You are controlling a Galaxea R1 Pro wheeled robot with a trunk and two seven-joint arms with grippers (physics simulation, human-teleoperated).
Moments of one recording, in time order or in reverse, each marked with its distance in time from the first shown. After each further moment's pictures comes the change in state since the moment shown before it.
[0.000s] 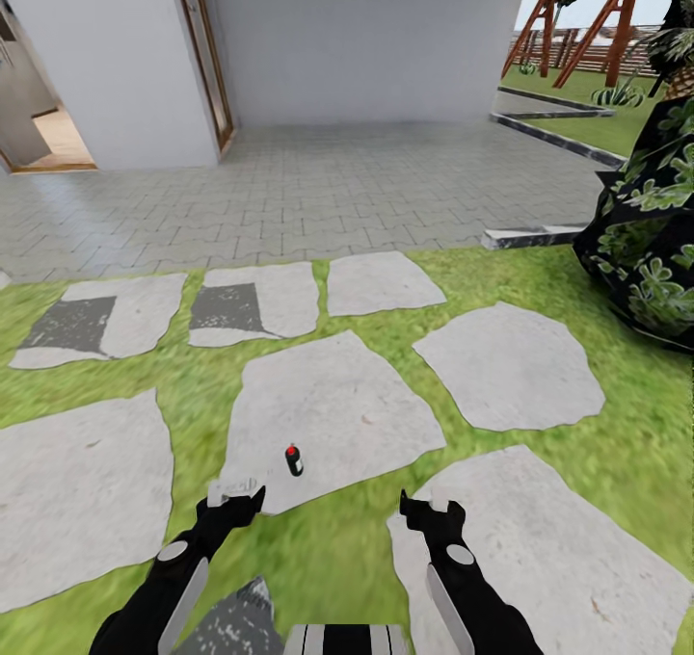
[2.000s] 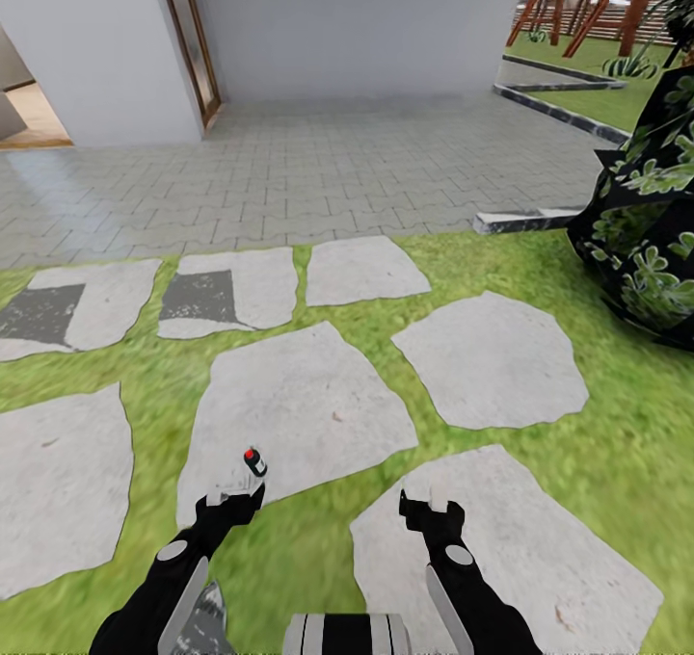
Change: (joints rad) left arm 0.002 -0.001 0.001 -0.011 0.003 -0.003 0.008; right arm 0.000 0.000 0.007 0.002 0.001 0.001 -0.005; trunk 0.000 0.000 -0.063
